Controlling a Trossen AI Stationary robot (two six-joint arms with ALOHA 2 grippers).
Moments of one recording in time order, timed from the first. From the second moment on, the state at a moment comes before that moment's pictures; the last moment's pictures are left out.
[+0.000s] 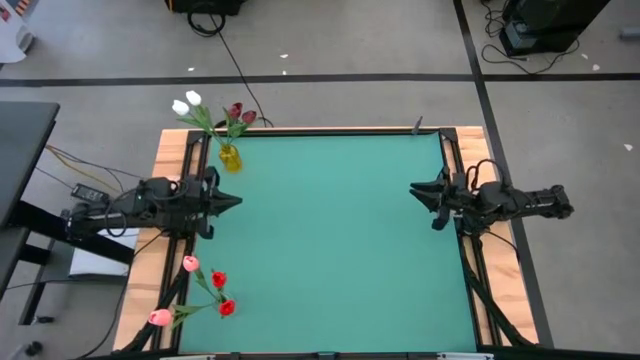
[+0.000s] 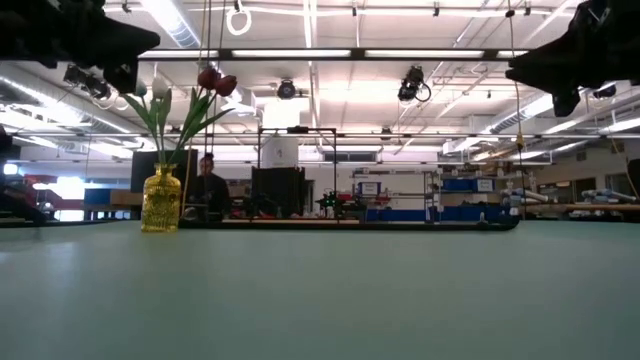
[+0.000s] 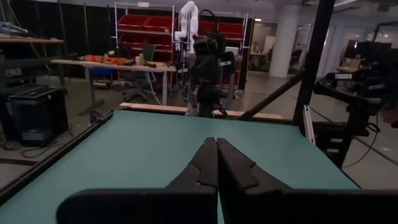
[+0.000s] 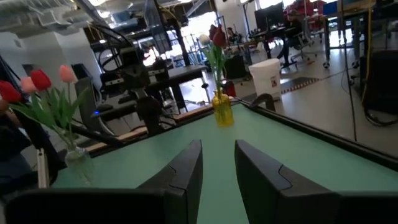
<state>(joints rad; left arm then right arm) 0.06 0.09 0.25 -0.10 0.02 -0.07 0.14 0.00 0.19 -0.16 0.44 0.28</state>
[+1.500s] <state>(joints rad) 0.06 0.00 0.01 0.10 0.01 -0.14 0.08 0.00 0.05 -0.08 0.42 0.26</state>
